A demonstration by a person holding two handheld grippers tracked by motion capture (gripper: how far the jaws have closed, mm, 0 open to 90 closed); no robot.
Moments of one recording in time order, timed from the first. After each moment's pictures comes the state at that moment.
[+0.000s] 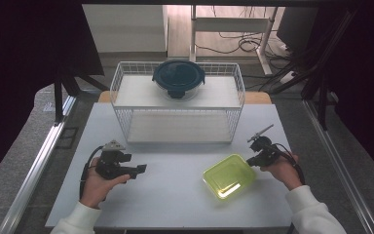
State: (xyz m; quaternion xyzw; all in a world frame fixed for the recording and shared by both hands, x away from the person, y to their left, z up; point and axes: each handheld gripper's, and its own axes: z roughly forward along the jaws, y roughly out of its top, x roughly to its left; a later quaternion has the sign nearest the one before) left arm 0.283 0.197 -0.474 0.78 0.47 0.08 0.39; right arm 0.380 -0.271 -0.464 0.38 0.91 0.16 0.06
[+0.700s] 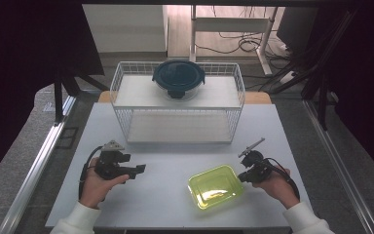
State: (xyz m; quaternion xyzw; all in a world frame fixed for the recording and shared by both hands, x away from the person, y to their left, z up) left arm 0.282 0.199 -0.473 0.78 0.47 0.08 0.39; right arm 0.334 -0.244 -0.469 0.37 0.92 0.16 0.03
